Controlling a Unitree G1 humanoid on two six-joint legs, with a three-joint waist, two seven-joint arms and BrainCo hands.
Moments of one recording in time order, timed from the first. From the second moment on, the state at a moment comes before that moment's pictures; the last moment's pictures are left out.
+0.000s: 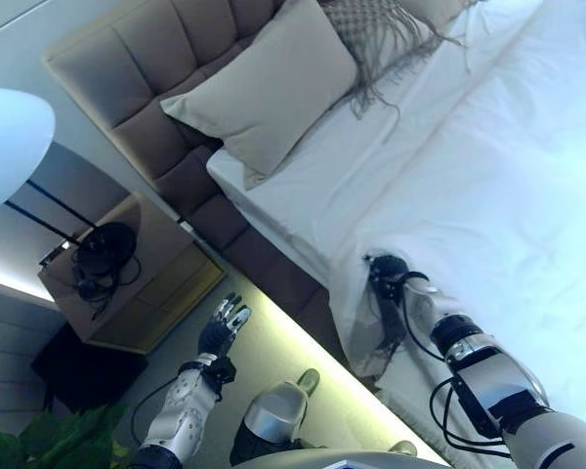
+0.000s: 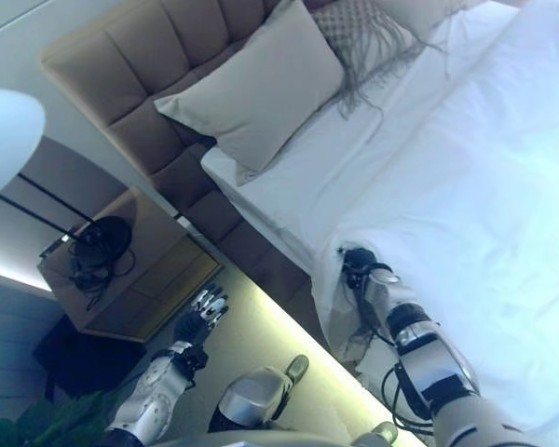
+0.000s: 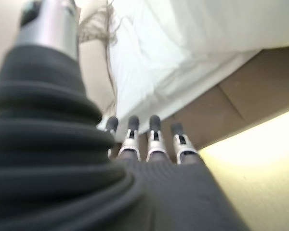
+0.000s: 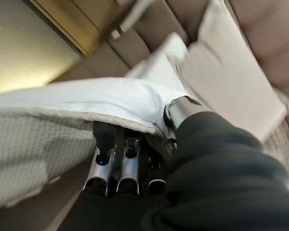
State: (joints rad) left arm 0.13 0.32 -0.33 0.35 -0.78 -0.16 -0.02; right arm -0.63 -0.28 0.37 1.00 0.69 0.15 0.00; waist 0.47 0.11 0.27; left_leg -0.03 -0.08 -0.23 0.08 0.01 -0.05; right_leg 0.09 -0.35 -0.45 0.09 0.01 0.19
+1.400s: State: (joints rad) left arm 0.18 0.35 -0.25 0.37 -0.64 -0.12 -0.05; right arm -0.20 -0.10 0.41 0.94 0.94 0.18 -0.05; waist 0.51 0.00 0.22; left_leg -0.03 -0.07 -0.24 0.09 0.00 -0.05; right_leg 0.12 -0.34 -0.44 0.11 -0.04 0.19
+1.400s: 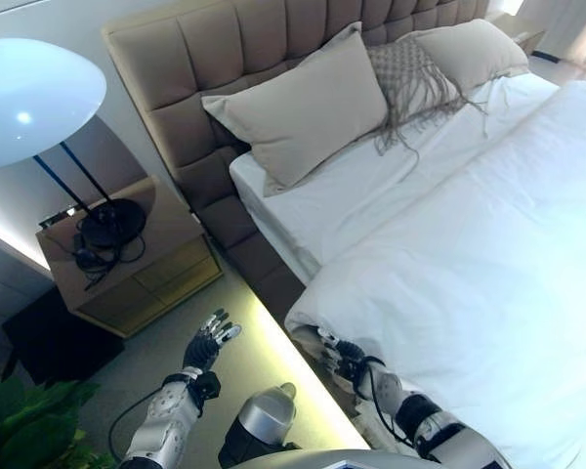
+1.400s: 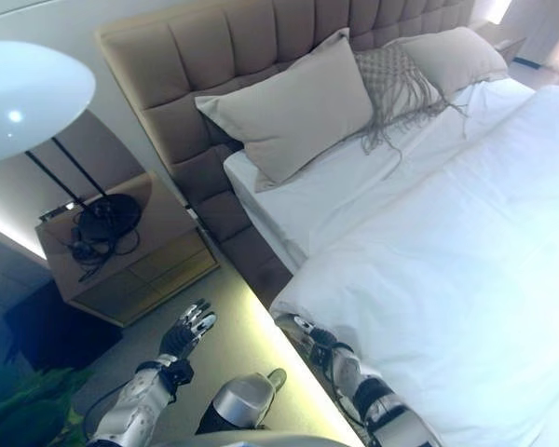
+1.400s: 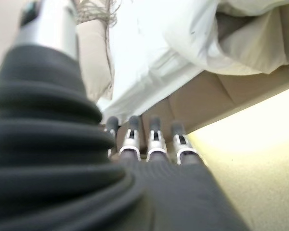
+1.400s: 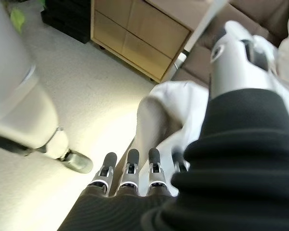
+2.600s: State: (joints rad) left arm 0.21 0.41 -0.32 0.35 -0.42 -0.17 -0.03; right arm 0.10 -0.21 0.12 0.65 0.89 -0.05 -0.17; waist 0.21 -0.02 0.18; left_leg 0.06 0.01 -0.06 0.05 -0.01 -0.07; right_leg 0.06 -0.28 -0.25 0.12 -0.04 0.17
